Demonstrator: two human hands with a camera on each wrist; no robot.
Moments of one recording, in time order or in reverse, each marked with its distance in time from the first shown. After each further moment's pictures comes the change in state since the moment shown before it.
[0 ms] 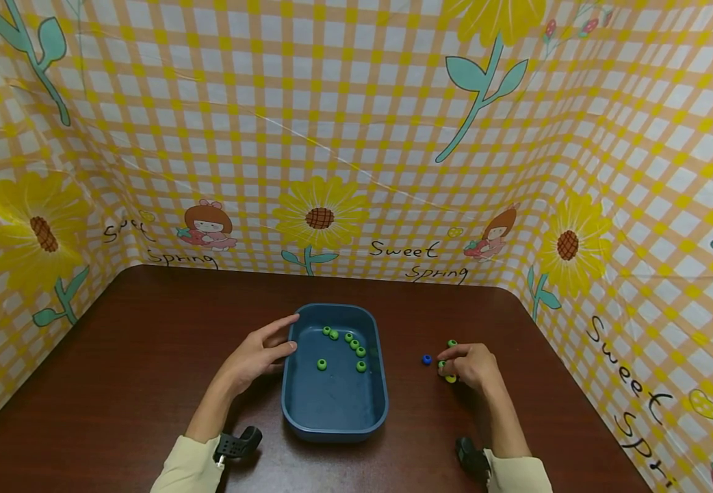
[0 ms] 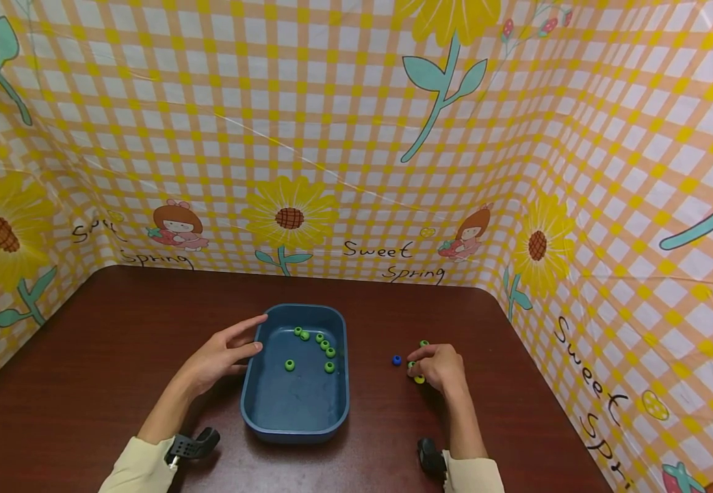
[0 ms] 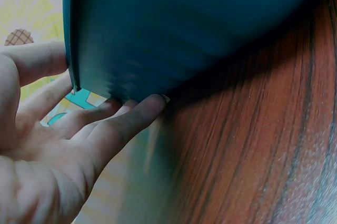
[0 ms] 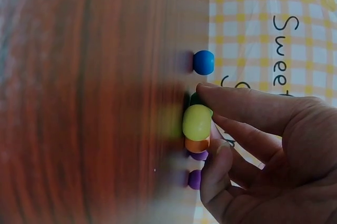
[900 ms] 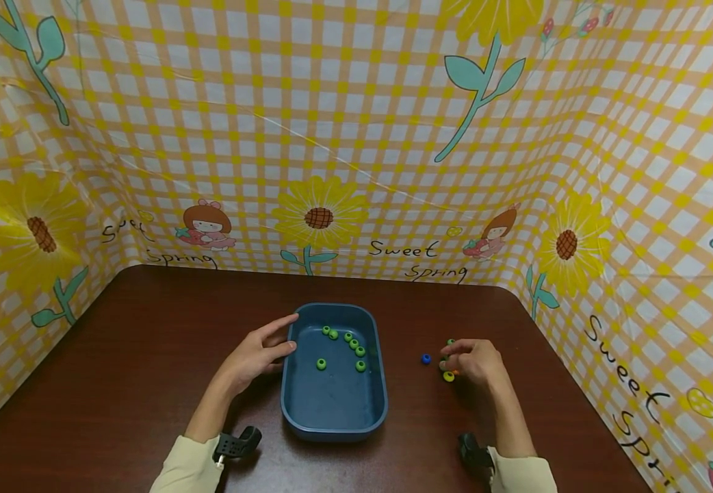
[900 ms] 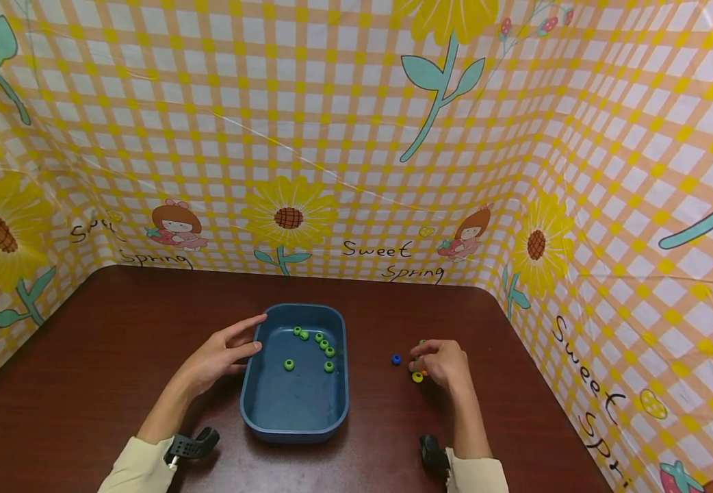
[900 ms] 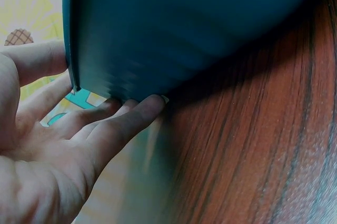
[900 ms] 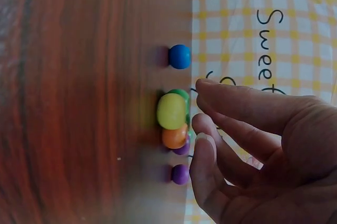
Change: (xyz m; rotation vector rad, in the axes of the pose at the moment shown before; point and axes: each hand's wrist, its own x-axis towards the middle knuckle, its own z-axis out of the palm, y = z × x) left_hand 0.001 0.000 0.000 0.011 0.005 -0.005; right_hand -0.006 -0.004 -0.012 0.027 -0.021 -0.025
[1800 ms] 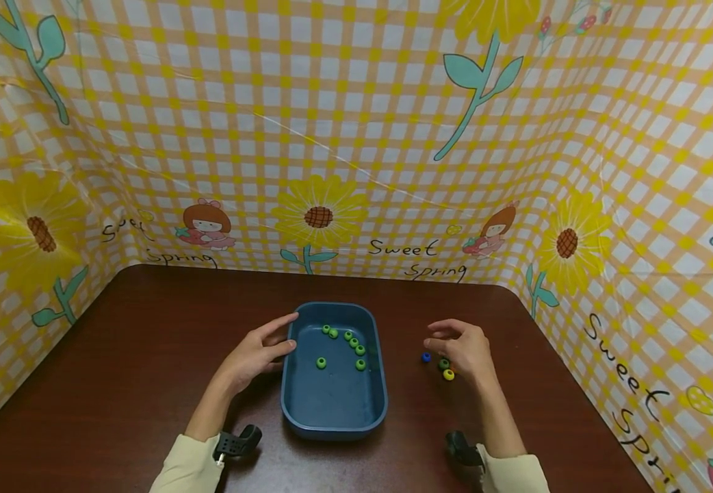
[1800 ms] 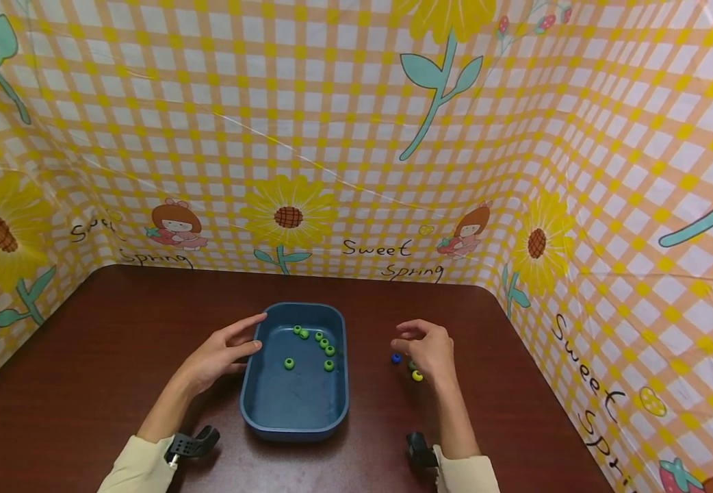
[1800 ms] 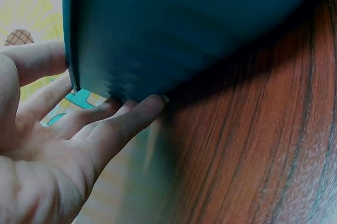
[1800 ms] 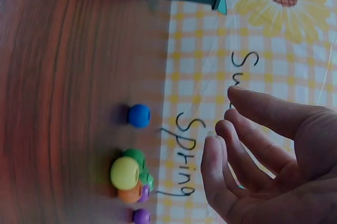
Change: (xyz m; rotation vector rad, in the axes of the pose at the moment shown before) left_hand 0.000 0.000 0.000 -0.010 -0.013 0.006; right_hand -0.009 -0.036 0.015 0.092 0.149 -0.150
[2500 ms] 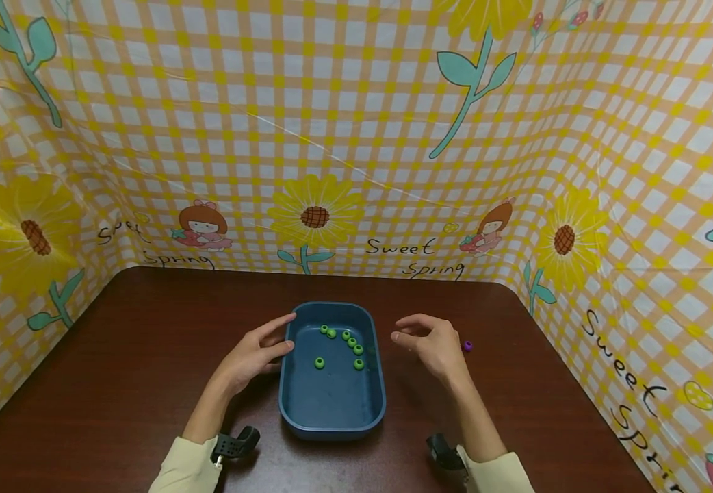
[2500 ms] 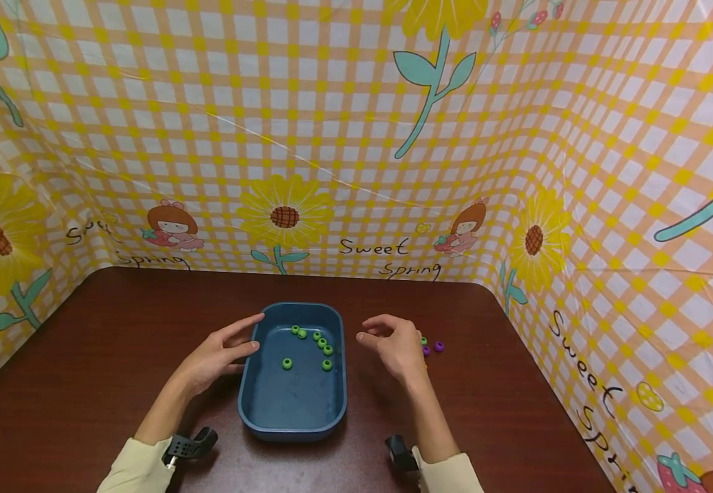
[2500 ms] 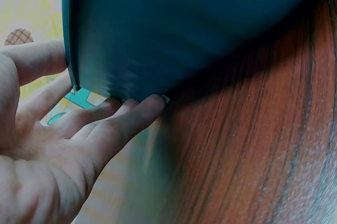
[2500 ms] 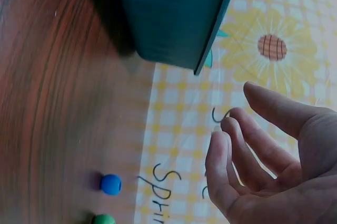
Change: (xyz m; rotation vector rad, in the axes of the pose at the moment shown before) left_hand -0.001 0.001 0.000 0.016 -0.004 -0.006; right_hand -0.008 -0.035 0.032 0.087 -0.023 -0.074
